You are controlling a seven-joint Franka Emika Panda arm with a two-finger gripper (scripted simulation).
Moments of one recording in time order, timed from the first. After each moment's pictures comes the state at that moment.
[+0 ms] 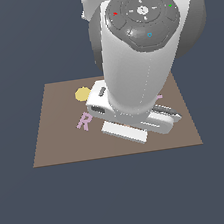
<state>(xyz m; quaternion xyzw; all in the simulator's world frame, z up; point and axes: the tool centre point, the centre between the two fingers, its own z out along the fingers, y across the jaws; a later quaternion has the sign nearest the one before) 0.071 0.040 0.049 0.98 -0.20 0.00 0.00</state>
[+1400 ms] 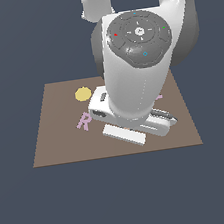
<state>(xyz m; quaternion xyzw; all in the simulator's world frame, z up) 0.071 0.040 0.030 0.98 -0.20 0.00 0.00</state>
